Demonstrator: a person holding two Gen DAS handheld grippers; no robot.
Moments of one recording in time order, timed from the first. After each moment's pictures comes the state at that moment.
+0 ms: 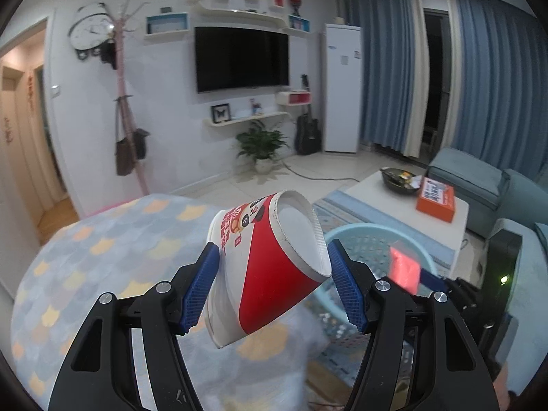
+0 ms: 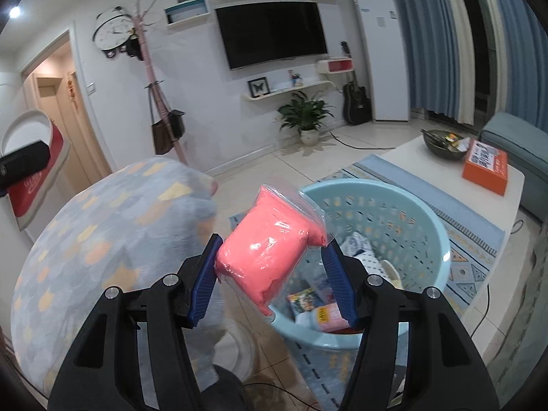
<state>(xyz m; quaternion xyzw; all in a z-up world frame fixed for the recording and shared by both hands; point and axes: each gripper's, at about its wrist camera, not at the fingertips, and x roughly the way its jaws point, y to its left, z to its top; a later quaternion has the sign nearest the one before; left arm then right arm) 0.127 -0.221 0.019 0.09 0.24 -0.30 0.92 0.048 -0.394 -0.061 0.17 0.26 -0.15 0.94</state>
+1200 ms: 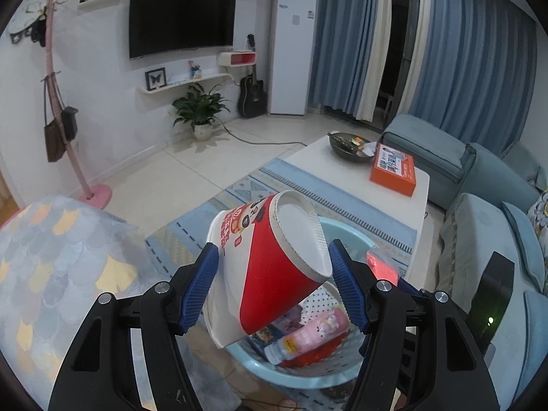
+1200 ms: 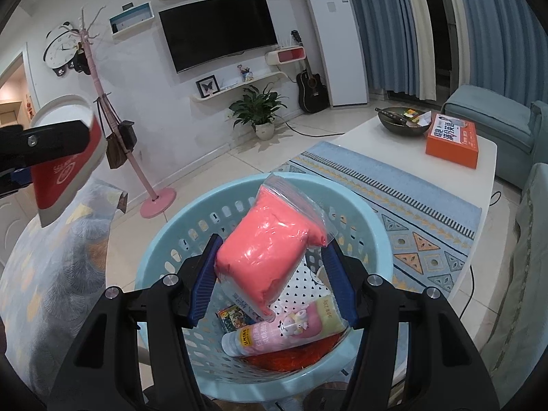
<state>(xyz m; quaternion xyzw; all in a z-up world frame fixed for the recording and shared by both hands) 0.181 -0.357 -0.027 0.11 0.32 -0.39 0.86 0.055 -0.485 -0.105 0.20 0.26 -0.22 0.92</state>
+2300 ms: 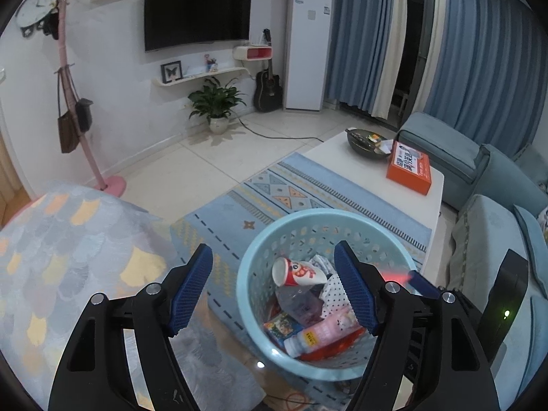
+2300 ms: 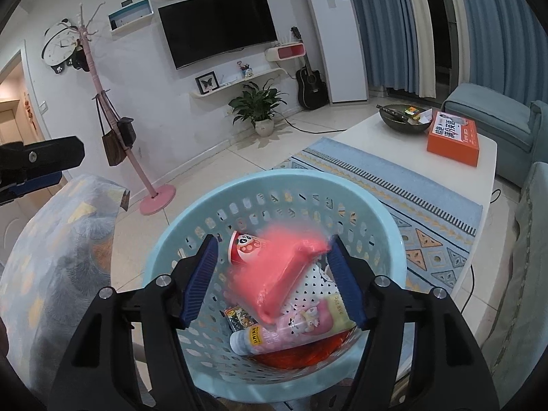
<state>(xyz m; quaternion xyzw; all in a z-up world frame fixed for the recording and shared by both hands) 0.190 -0.342 -0.023 0.11 0.33 -0.36 0.87 0.062 -0.477 -0.101 0.20 0.27 -0.22 0.91</state>
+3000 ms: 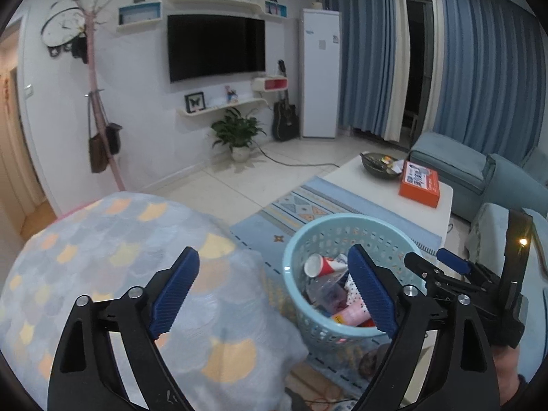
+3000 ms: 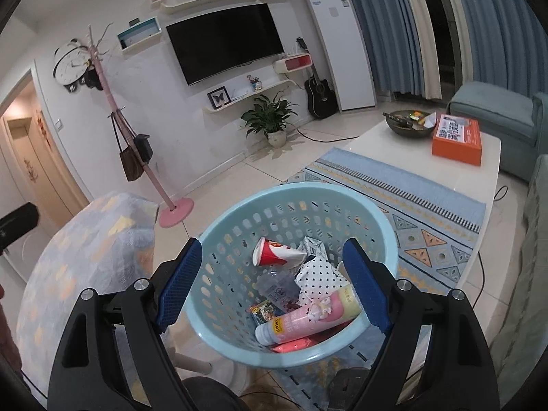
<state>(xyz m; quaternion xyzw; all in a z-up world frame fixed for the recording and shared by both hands) 0.141 -0.251 0.008 0.11 0.26 -0.33 0.90 0.027 -0.452 -0.065 0.21 0.24 -0.20 0.92</state>
